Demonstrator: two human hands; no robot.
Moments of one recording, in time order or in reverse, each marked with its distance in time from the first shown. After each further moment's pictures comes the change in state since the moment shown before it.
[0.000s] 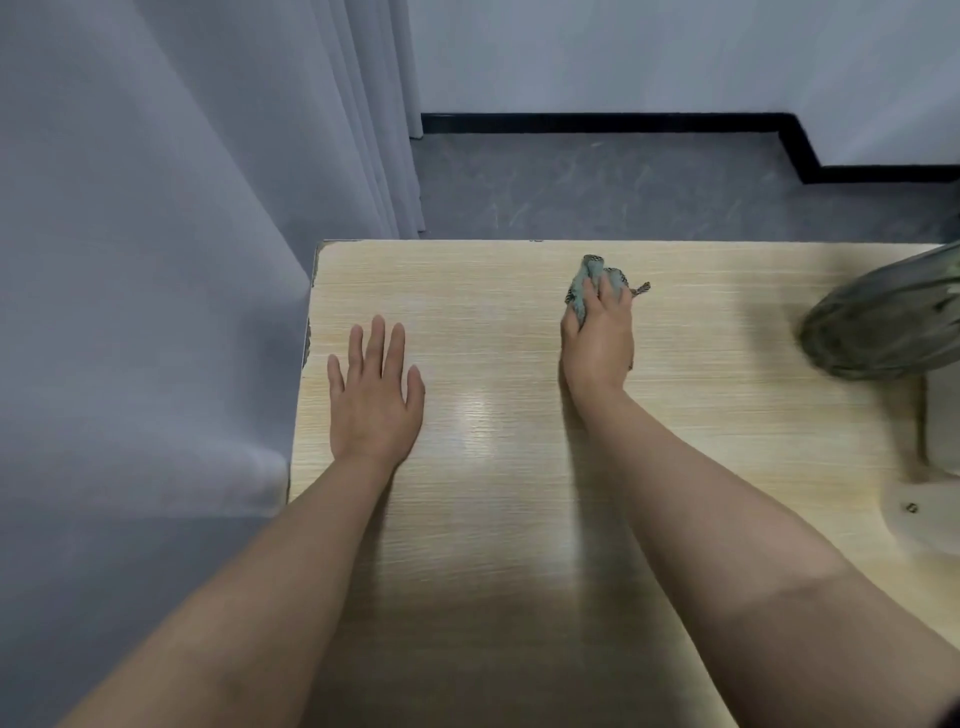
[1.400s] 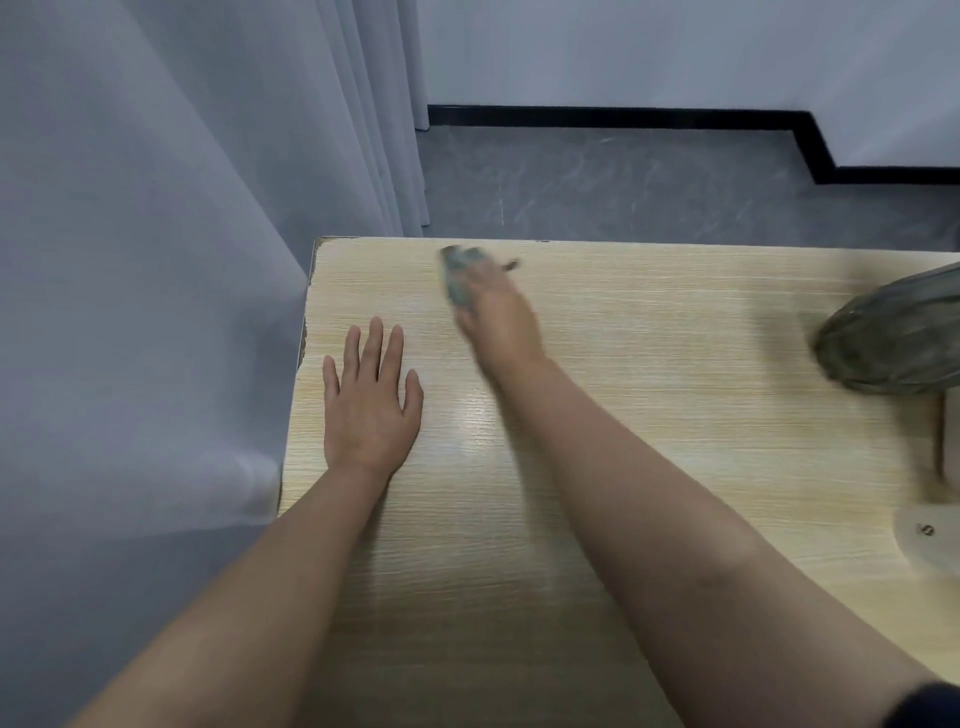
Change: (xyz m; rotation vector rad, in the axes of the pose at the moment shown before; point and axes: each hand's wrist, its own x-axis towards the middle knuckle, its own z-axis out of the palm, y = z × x) left_hand 0.000 -0.001 0.001 -0.025 0.046 0.006; right_hand 0.012 -0.071 0.034 0.005 -0.231 -0.440
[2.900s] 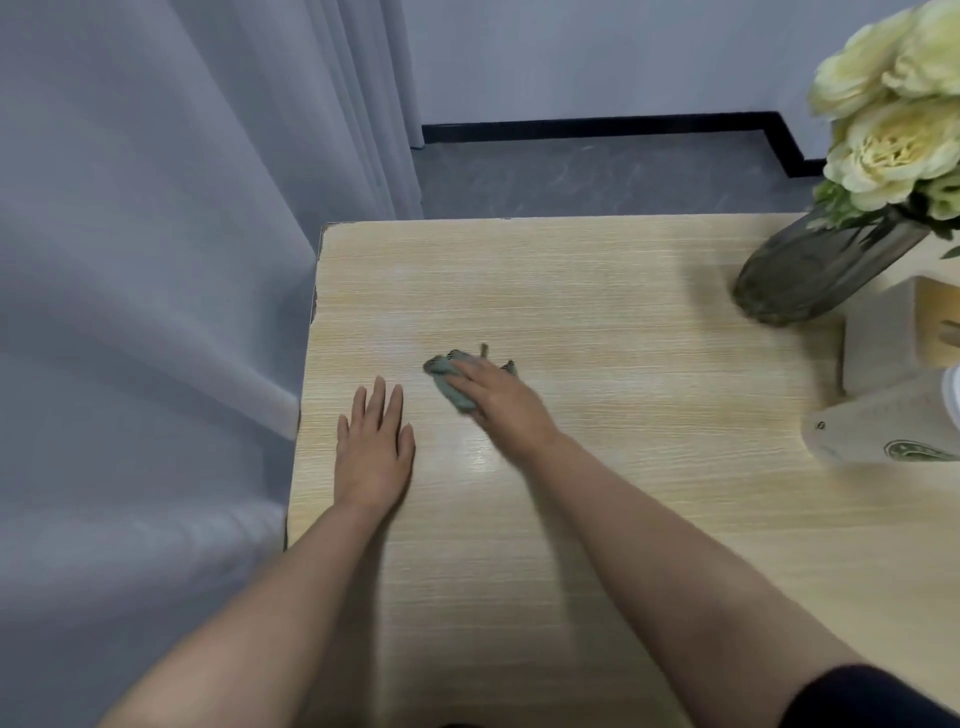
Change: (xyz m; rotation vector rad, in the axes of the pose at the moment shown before) left_hand -0.125 0.005 -0.010 -0.029 -0.194 -0.011; right_hand -0.176 -0.010 -0.027 0.151 -0.176 -0.222
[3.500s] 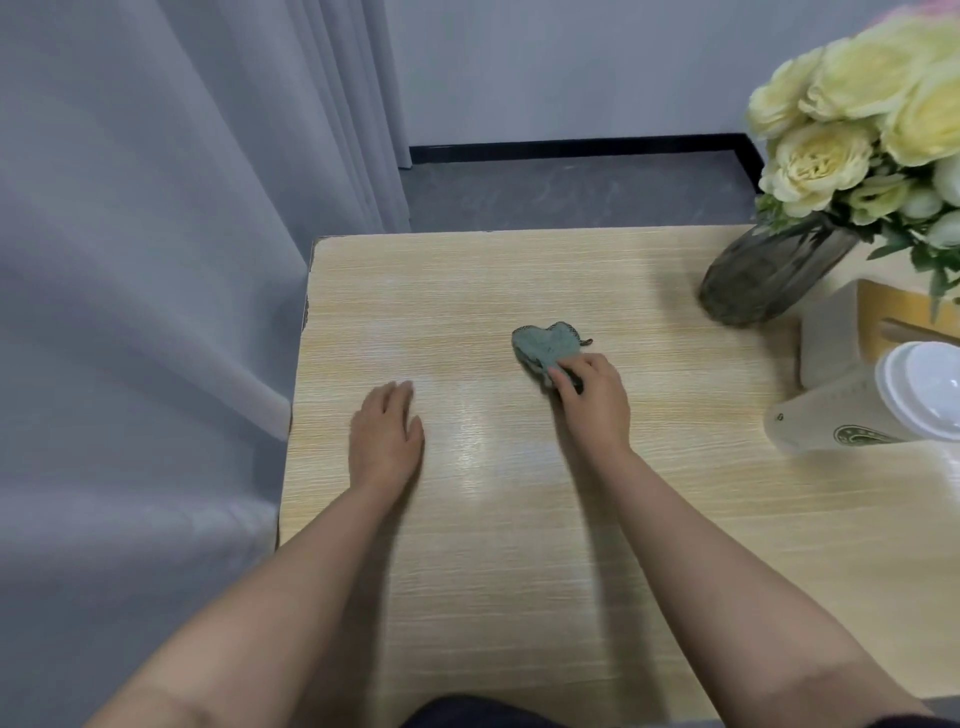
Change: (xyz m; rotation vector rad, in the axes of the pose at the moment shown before) left_hand -0.002 0.031 -0.013 -0.290 0.122 0.020; right_hand -0.053 0.040 -0.064 0.066 0.390 0.580
